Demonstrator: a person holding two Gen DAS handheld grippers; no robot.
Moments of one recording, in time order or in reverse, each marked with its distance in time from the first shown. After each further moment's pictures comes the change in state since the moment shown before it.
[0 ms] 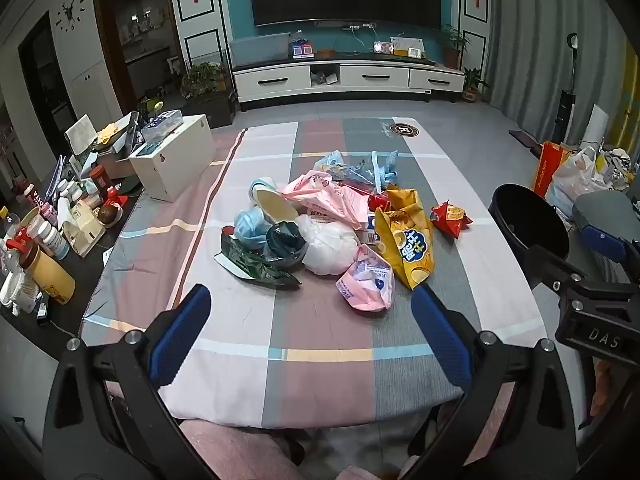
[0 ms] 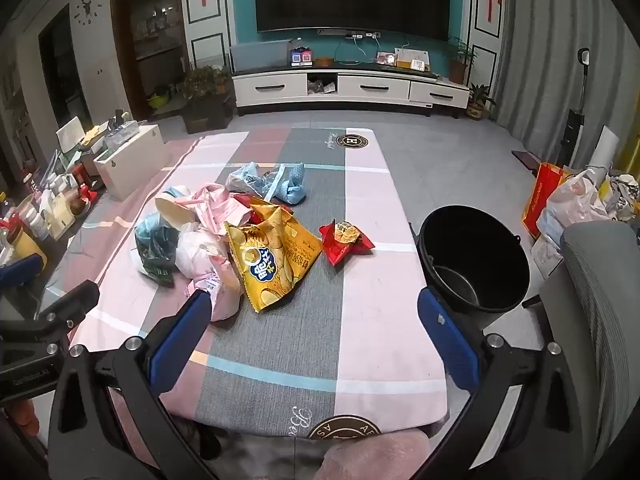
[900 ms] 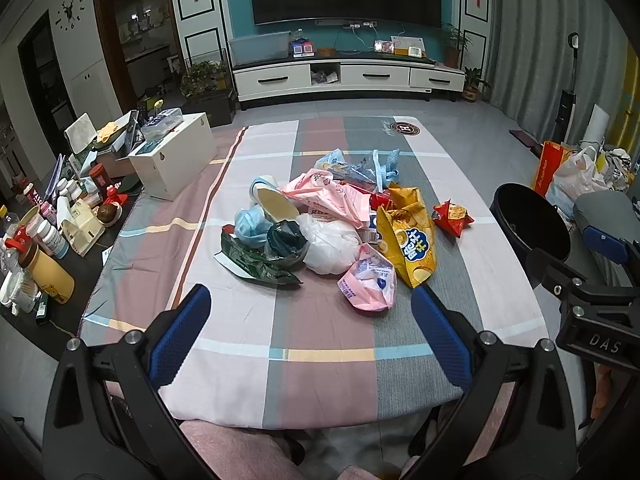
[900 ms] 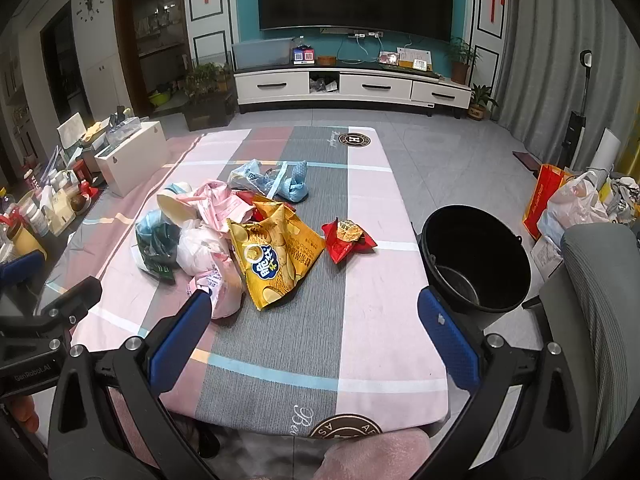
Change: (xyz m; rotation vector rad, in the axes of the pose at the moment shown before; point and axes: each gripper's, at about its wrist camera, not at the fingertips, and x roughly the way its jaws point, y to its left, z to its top) left arm 0.005 0.002 -0.003 -0.006 0.008 -0.010; right arm 0.001 0.002 0.000 -0.003 0.006 -0.002
